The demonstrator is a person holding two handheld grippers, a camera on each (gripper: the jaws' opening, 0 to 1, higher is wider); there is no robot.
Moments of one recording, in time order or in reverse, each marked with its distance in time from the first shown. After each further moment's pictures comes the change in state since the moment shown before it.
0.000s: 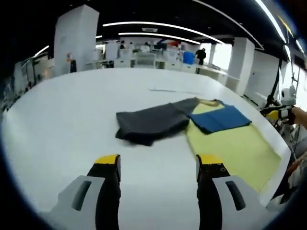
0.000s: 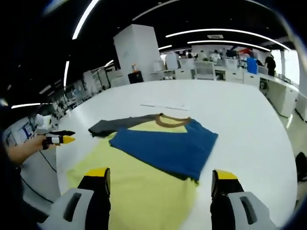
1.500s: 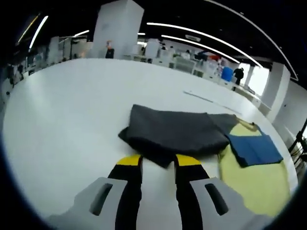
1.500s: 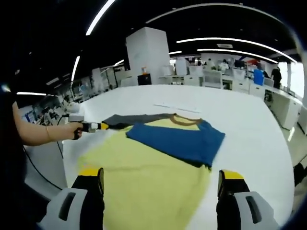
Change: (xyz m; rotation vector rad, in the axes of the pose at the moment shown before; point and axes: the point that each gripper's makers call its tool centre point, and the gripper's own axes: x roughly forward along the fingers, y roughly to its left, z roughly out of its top) left arm 0.074 0.032 -0.011 -0.275 -0.051 0.287; right arm -0.028 0.036 -0.022 -0.114 -0.038 0.012
